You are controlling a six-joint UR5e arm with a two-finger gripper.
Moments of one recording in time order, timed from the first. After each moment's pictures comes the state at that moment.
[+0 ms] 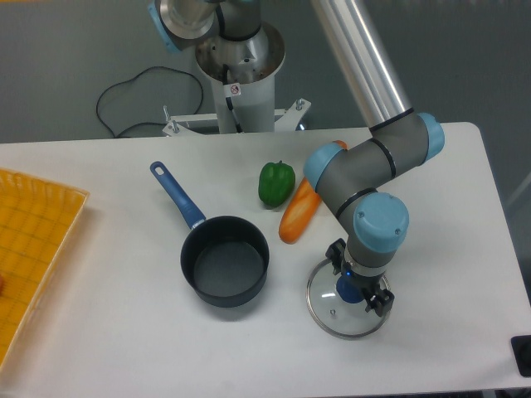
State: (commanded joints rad) arm 2.58 -2.19 -1.44 -1.03 1.56 1.46
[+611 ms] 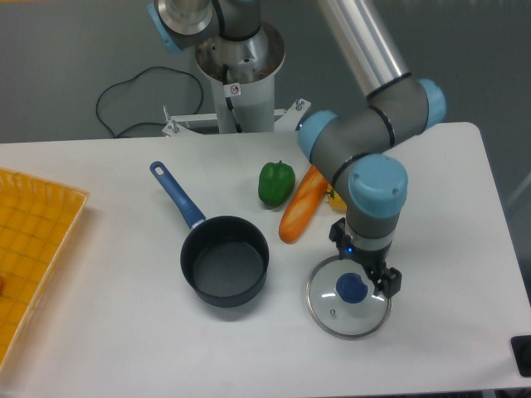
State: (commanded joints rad) arm 2.60 -2.02 -1.47 -1.07 1.64 1.46
